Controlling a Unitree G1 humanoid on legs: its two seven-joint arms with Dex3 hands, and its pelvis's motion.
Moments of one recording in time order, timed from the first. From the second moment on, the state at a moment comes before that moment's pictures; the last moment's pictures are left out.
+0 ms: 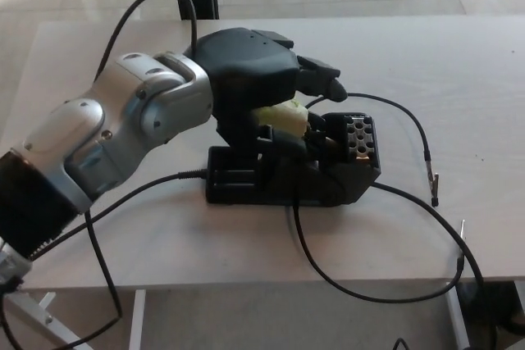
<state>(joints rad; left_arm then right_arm) -0.88 0.63 -0.76 0.18 0.46 -0.07 -0.42 -0.08 -0.84 -0.48 1.18 0.09 -0.05 0.19</state>
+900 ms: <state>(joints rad) -0.88 0.77 -0.81 0.05 0.82 -0.06 -0.42 -0.09 -0.84 -0.48 1.18 0.08 -0.05 0.19</state>
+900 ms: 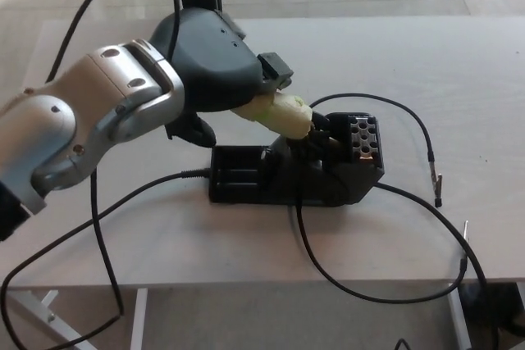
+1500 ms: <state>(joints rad) -0.80 0.77 -0.80 0.09 0.88 -0.08 -0.11 -0.09 -0.84 -0.48 1.18 0.08 -0.05 0.19</state>
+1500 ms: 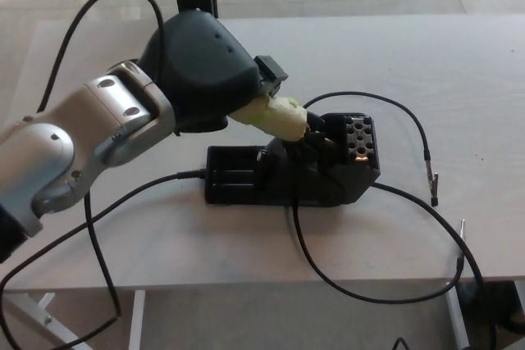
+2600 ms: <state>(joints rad) -0.57 1.28 -0.47 0.23 0.92 -0.38 0.26 -0.09 -0.85 -0.49 1.20 0.09 -0.08 0.18</state>
